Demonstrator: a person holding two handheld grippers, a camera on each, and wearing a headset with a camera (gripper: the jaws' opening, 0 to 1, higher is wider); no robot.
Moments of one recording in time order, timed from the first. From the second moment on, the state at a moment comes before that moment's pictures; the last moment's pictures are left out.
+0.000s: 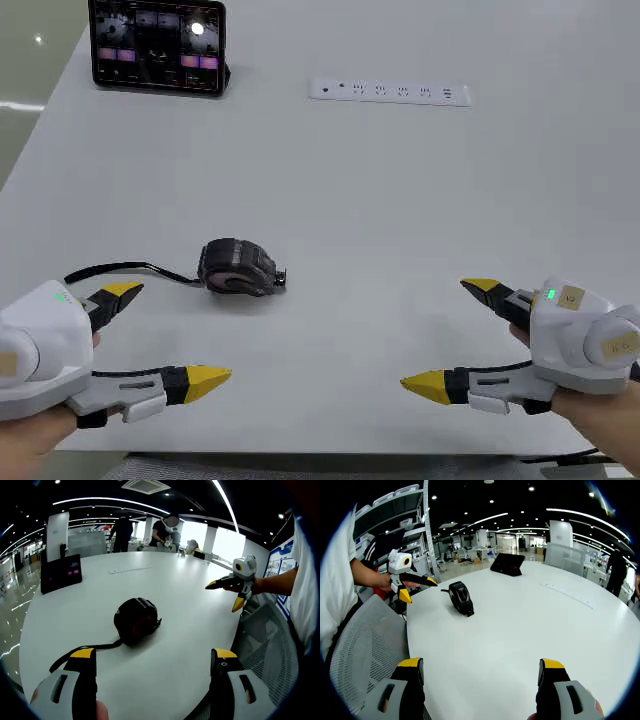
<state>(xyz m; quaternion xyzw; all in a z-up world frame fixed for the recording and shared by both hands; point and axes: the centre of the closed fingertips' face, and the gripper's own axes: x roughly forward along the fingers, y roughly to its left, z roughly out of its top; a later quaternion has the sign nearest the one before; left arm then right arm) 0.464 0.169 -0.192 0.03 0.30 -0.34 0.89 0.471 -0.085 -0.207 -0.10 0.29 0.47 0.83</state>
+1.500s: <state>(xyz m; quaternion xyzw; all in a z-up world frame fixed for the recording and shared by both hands) 0.463 0.173 -0.191 0.06 0.29 -0.34 0.89 0.464 -0.086 -0.209 -0.10 0.30 0.47 0.83</state>
